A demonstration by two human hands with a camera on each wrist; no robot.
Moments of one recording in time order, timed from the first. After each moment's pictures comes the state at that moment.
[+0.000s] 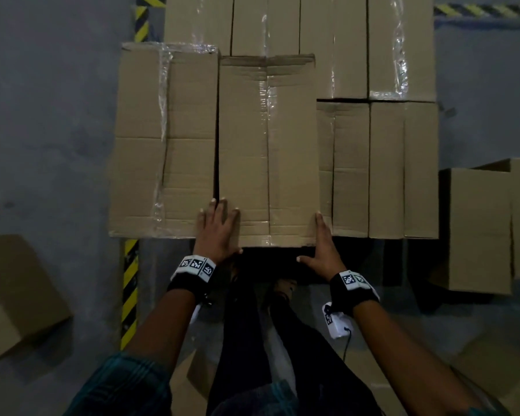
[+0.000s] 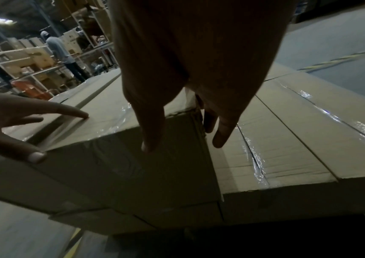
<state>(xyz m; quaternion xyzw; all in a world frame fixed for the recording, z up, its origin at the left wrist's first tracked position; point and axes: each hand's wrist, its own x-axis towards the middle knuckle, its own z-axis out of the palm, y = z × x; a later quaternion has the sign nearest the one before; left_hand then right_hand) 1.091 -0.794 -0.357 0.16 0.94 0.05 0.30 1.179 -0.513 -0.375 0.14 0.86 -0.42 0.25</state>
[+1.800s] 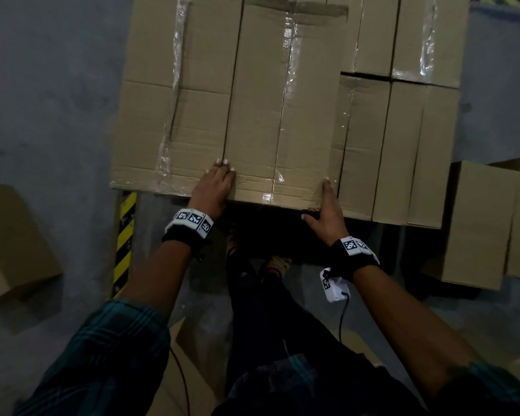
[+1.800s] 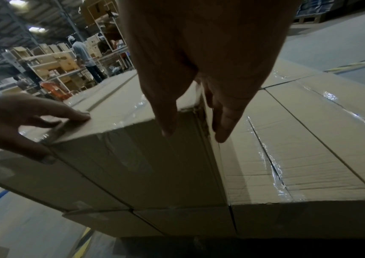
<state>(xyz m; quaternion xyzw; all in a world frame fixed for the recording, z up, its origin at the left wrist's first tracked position) 1.086 -0.820 -0.366 0.22 0.94 0.09 0.23 1.169 -0.522 -0.385 0.11 0.90 -0.37 0.19</state>
